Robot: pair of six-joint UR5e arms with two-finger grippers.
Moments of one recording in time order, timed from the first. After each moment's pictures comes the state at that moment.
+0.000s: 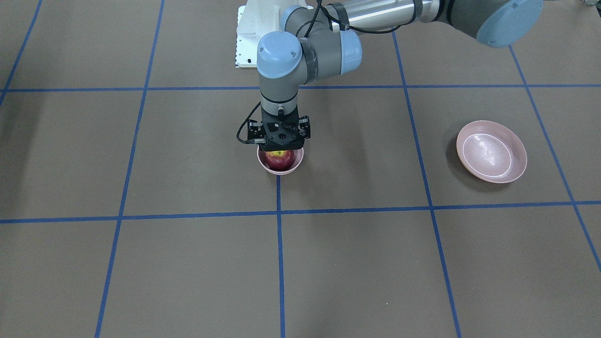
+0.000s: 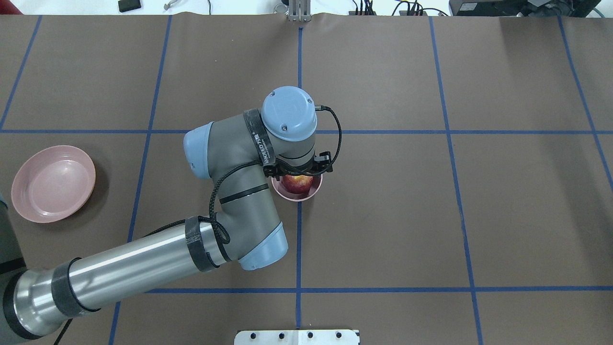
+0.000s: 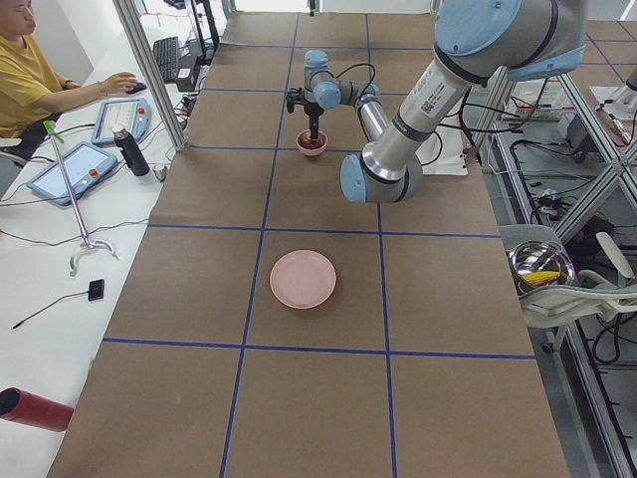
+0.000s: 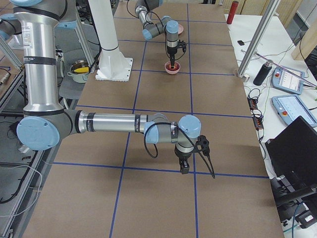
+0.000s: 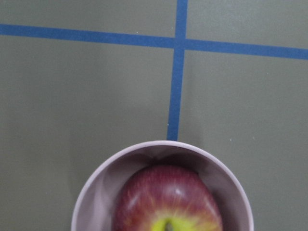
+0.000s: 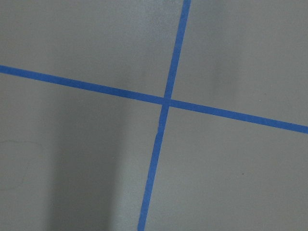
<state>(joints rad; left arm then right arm) -0.50 -2.46 -1.48 -1.58 -1.86 -1.29 1.51 -1.57 1.58 -1.52 2.30 -0.10</state>
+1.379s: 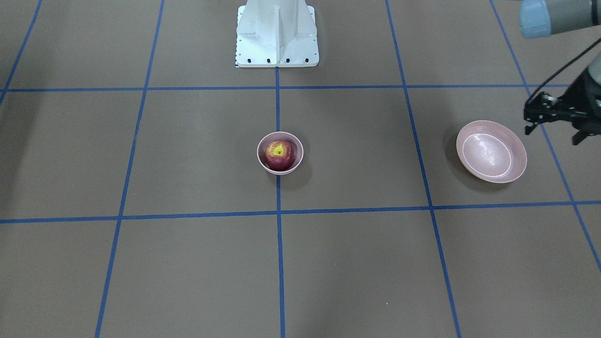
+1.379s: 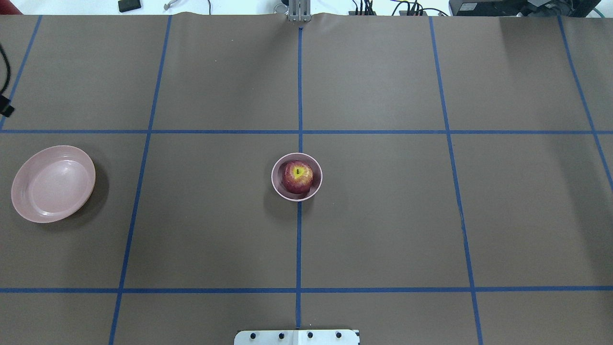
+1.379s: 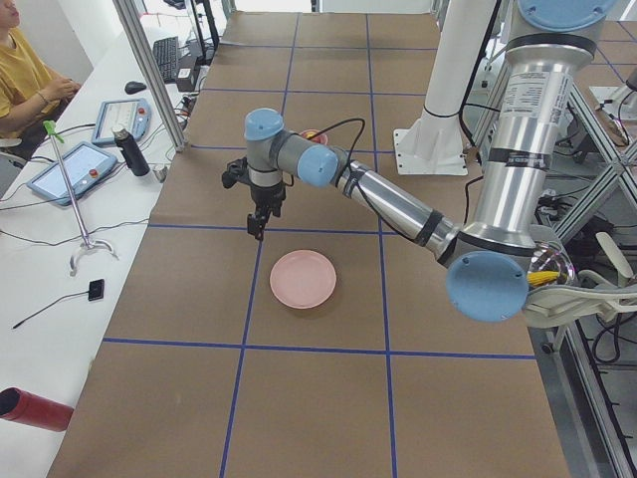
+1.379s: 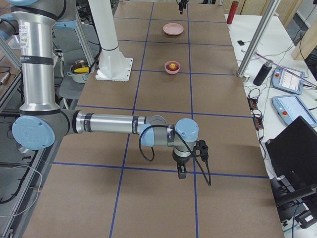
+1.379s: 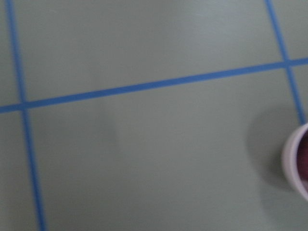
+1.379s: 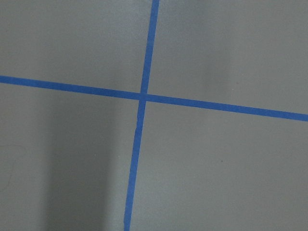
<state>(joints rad) -1.29 -1.71 -1.89 -1.45 -2.21 -0.04 1.55 -1.59 1.57 -1.53 2.29 -0.08</state>
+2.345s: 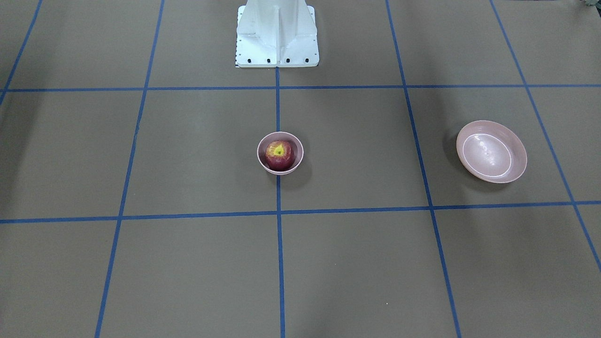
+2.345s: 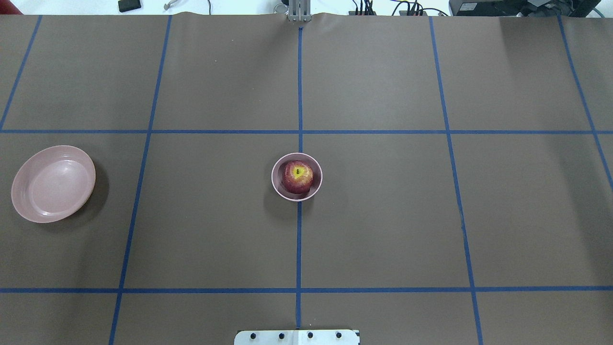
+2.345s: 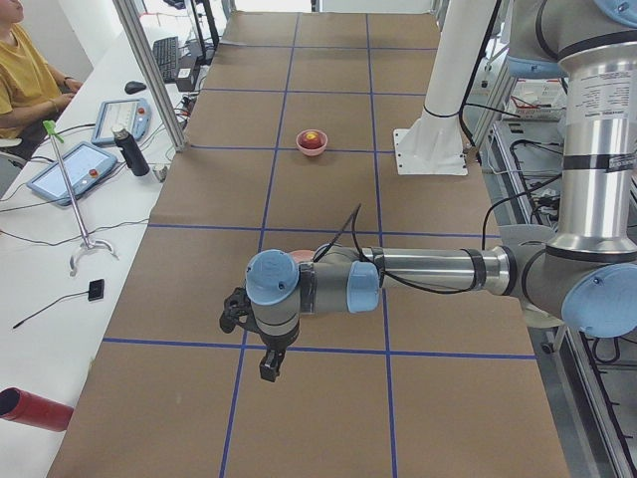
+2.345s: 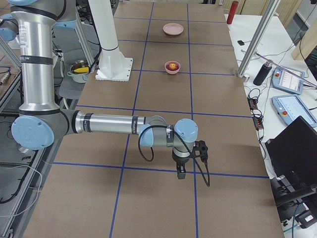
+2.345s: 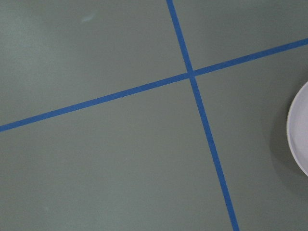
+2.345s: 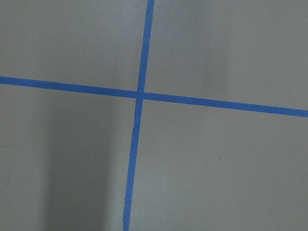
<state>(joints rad) -1.68 -1.52 -1.64 -1.54 -2.32 0.28 1.55 -1.59 1.58 -1.52 2.29 -0.06</state>
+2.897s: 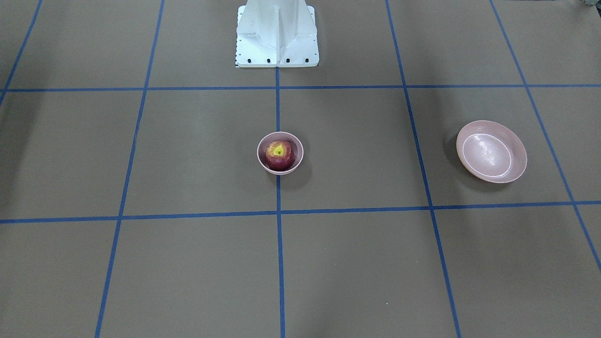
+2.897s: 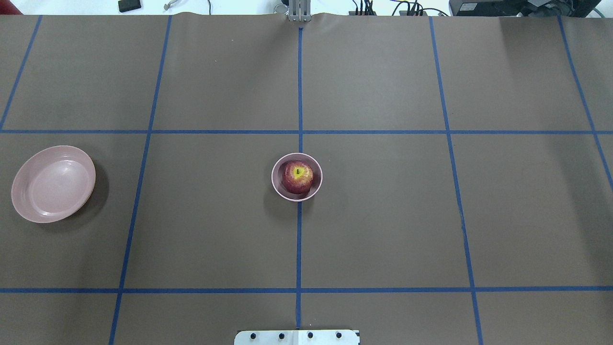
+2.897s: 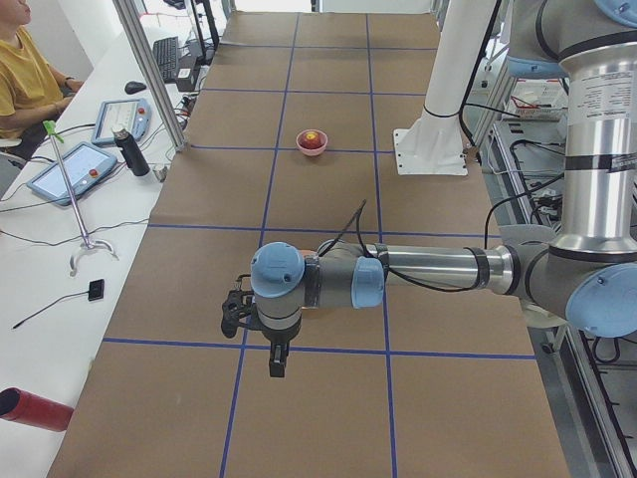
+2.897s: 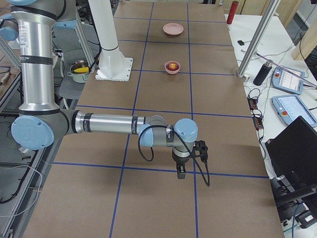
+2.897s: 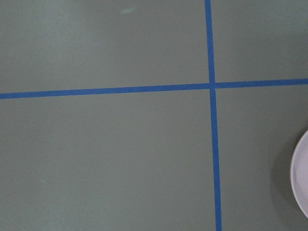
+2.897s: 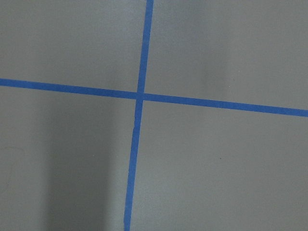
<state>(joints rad) -1.67 -1.51 -1.67 -1.55 -2.32 0.07 1.55 -1.59 1.58 -1.52 2.29 -0.06</state>
